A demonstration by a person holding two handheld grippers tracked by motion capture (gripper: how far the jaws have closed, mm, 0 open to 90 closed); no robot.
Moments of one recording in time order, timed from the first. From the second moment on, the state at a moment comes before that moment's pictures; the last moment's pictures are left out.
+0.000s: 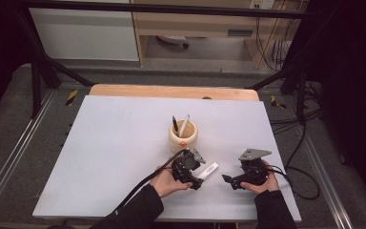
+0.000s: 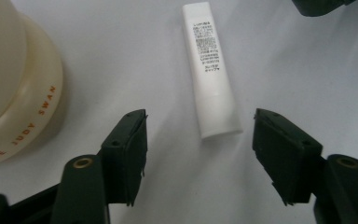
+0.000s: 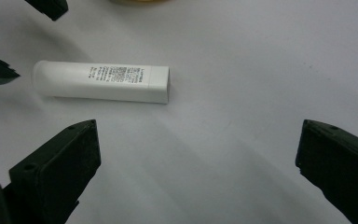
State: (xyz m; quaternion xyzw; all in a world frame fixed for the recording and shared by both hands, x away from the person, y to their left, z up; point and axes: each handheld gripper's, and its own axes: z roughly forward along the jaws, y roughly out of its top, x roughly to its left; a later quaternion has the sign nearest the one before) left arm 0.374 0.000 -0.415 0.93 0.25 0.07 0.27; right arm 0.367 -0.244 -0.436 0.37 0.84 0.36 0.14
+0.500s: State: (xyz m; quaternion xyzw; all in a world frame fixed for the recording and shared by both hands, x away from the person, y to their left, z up) left arm 0.382 -0.022 -0.423 0.94 0.24 0.04 0.23; right arm 0.367 -0.243 -0.438 0.36 0.85 0.35 0.14
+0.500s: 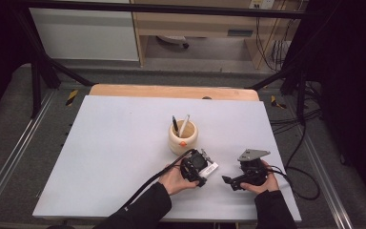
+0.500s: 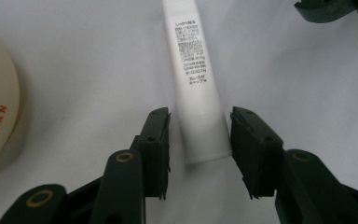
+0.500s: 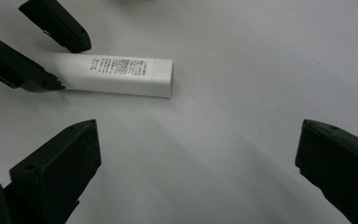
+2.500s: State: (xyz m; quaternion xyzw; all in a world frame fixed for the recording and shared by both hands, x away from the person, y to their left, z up) left arm 0.397 0.071 -0.381 0.94 0.24 0.00 0.23; right arm 0.355 -0.177 -0.412 0.21 0.90 0.31 0.21
